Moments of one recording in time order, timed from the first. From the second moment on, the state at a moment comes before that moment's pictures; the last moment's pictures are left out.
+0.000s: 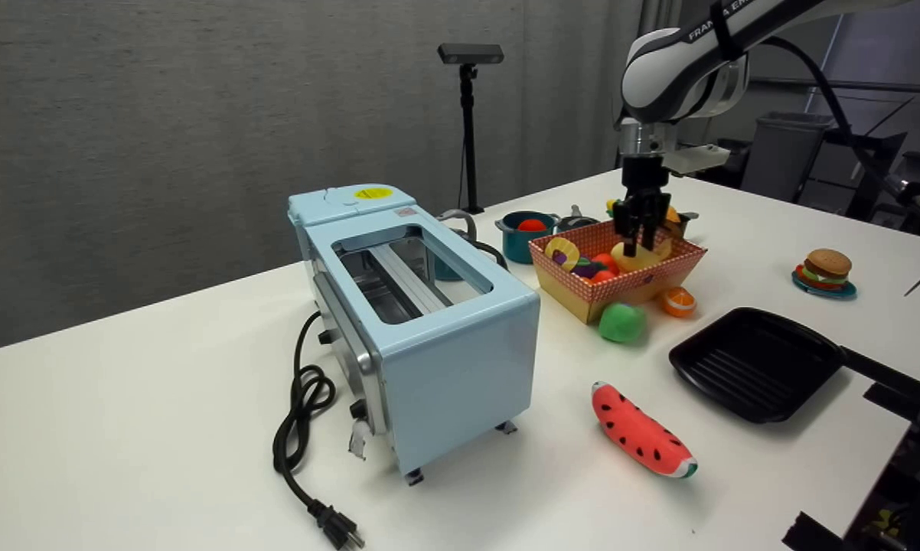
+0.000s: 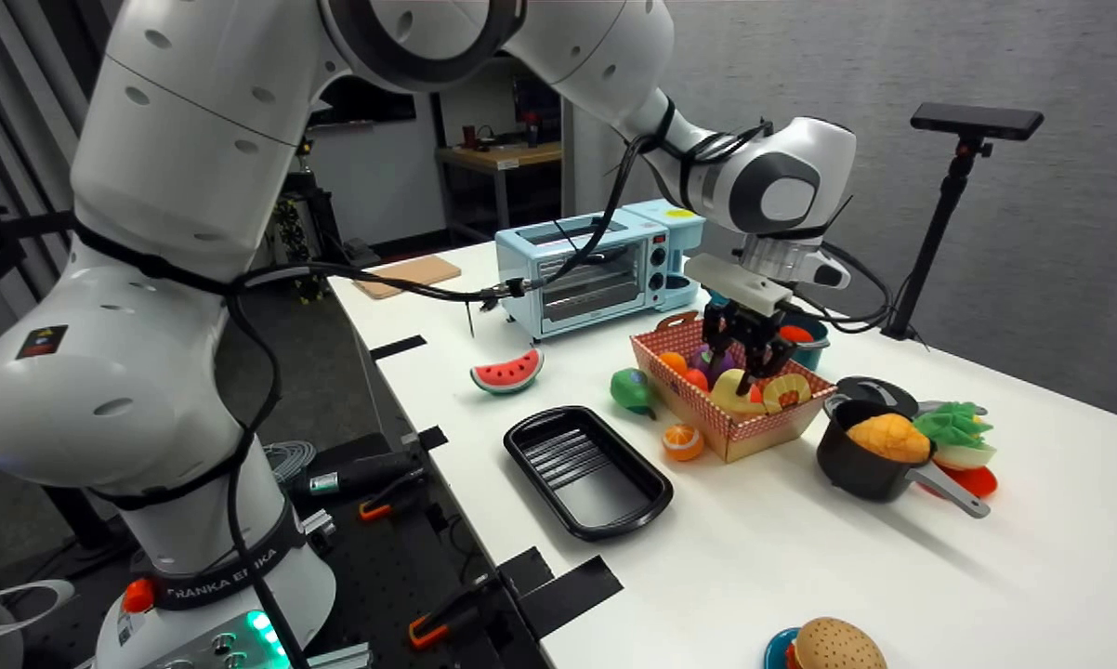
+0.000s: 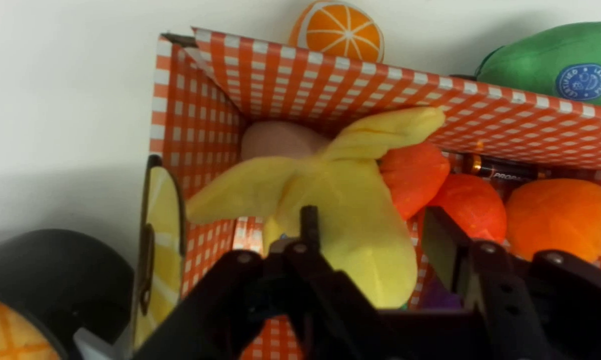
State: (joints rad) arm -0.15 0.59 0.00 -1.62 0.05 2.04 -0.17
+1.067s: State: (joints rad) arm -0.15 0.55 0.01 -1.62 0.05 2.04 -0.17
